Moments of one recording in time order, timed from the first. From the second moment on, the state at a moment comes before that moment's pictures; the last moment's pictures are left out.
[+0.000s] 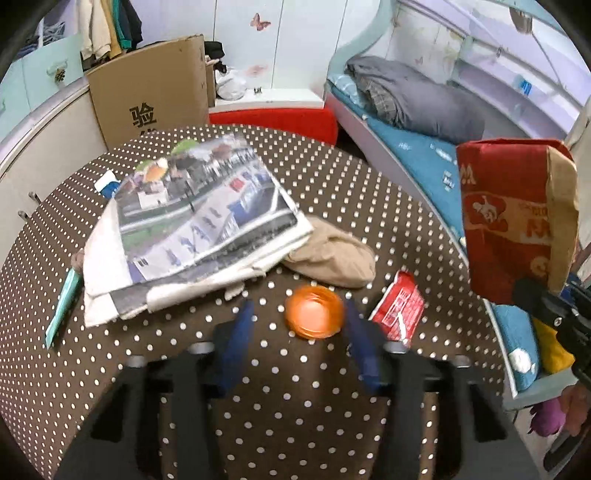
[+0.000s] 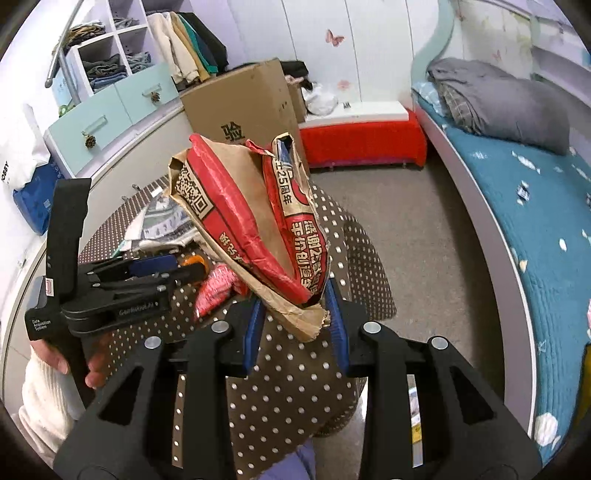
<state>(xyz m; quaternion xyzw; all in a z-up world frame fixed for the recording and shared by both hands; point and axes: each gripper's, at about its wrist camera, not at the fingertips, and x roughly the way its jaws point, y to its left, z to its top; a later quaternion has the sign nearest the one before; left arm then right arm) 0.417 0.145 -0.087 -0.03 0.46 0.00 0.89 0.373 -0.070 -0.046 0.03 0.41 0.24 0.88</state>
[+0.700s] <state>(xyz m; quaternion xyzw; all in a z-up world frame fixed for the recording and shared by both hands) 0.360 0.087 -0.062 0.01 0.43 -0.03 0.90 0.320 -0.113 -0.044 0.05 0.41 0.20 0.89</state>
